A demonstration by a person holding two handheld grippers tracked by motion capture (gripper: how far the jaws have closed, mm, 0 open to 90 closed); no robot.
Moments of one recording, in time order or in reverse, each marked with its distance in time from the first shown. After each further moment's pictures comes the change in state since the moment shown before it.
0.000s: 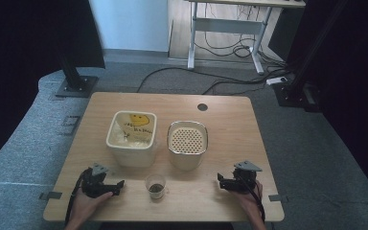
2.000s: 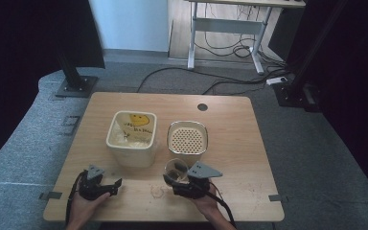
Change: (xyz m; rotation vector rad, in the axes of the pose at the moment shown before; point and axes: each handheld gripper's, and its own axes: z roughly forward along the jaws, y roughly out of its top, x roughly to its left) left arm -0.001 -0.005 -0.011 -0.077 0.023 -0.029; right arm 0.150 0.056 -0.023 -0.329 0.514 -0.189
